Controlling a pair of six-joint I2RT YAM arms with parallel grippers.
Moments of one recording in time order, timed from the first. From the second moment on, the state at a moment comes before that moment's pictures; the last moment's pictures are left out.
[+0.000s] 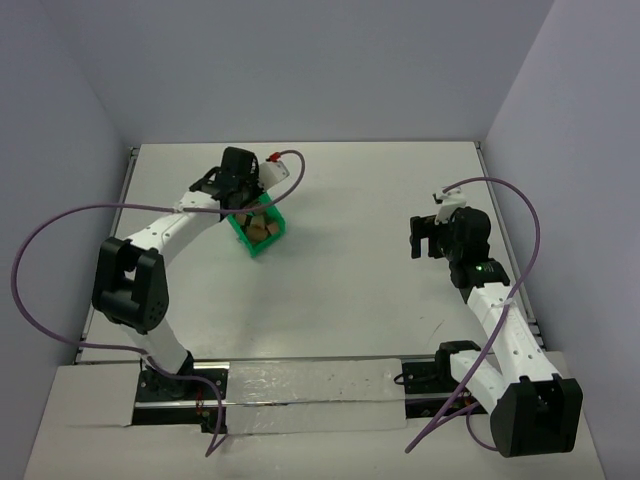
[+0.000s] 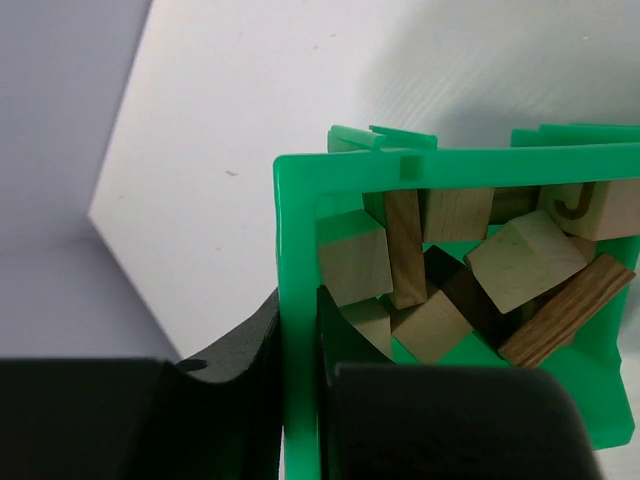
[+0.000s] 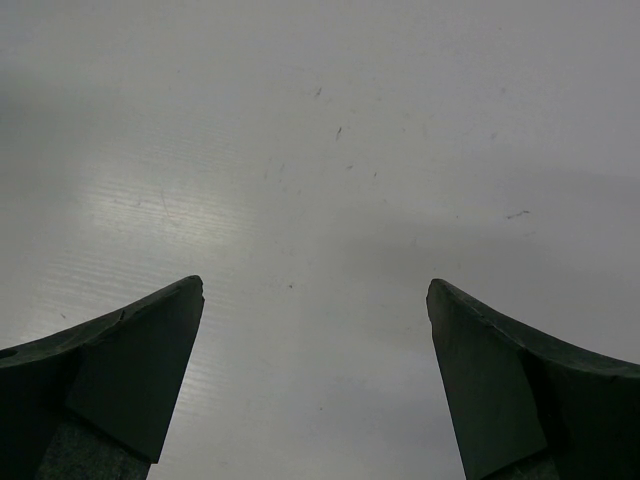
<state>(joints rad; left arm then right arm) -0.42 1.71 1.33 -0.39 -0.21 0.72 0.03 0.91 0.63 -0.25 -0.10 -0.10</state>
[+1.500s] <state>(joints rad) -0.94 1.76 0.80 0.97 -0.89 1.57 0.03 0.91 0.63 -0.25 -0.07 -0.10</state>
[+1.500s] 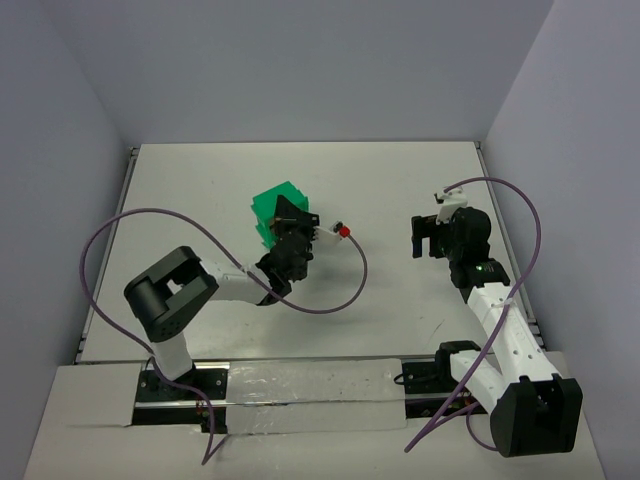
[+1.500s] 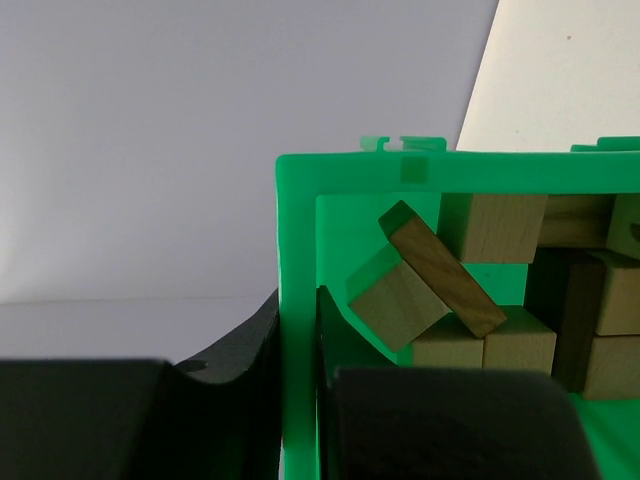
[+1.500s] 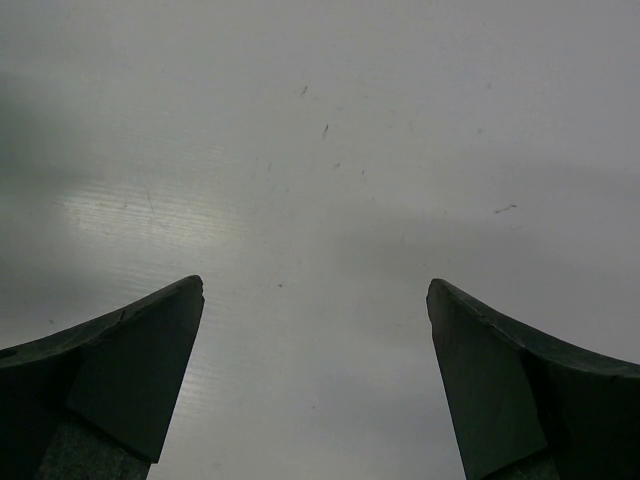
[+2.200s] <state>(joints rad) -0.95 1.93 0.79 1.24 -0.89 1.81 0.02 0.90 0.63 -0.25 -0.07 -0.10</state>
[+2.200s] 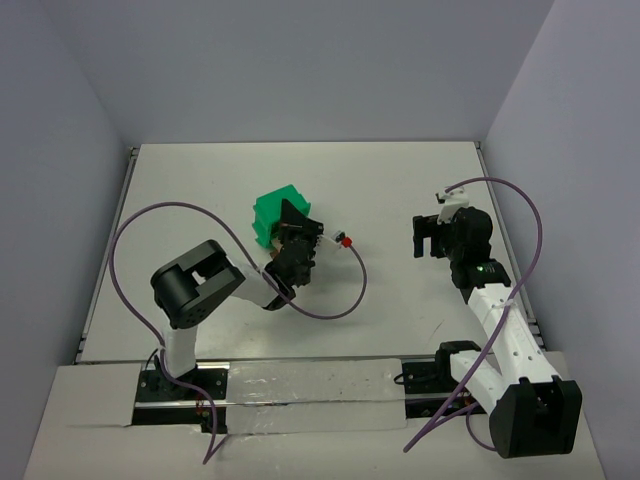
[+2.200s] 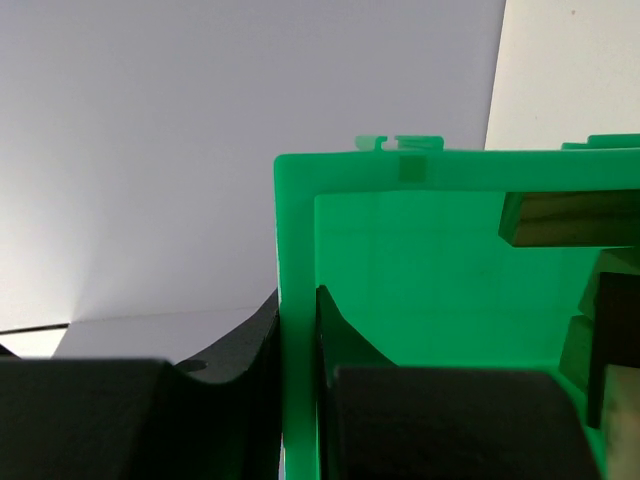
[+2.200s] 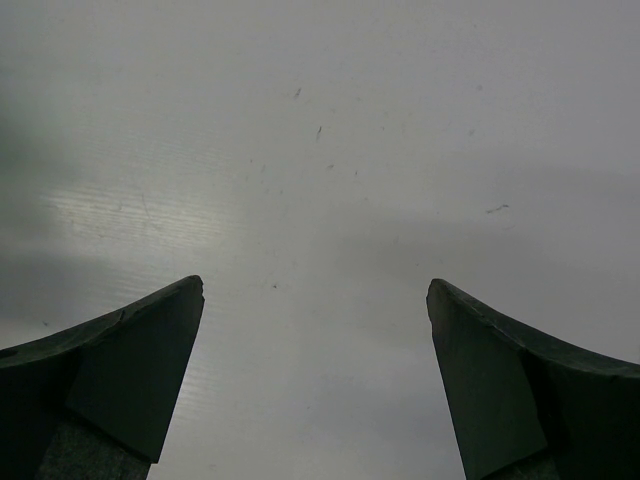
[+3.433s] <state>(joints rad) -0.92 1.71 1.08 0.68 -0.92 1.33 0.02 0.91 0.64 -0.26 -0.08 -0.10</state>
